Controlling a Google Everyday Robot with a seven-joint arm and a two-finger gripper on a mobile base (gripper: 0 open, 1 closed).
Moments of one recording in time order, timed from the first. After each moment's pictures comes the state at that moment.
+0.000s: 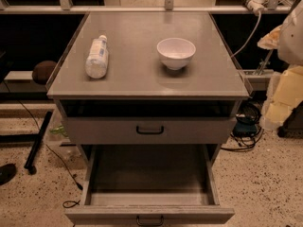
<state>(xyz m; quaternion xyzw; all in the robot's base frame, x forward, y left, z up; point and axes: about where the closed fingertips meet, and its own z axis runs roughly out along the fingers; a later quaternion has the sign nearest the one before) 0.438 -0.217 0.976 -0.60 0.78 -0.03 0.16</state>
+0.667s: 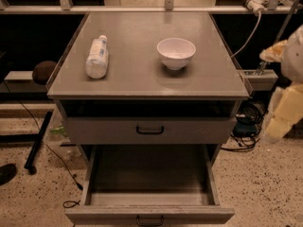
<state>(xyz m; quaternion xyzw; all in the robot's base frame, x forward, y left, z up) 0.429 -0.219 0.956 -0.60 0.78 -0.02 0.18</state>
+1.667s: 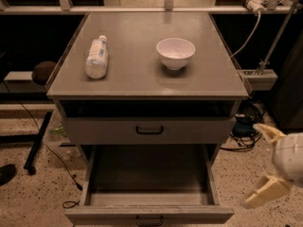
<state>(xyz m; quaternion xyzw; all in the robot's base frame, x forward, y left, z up) 0.377 -0.235 0.793 -0.54 0.78 0.07 0.31</state>
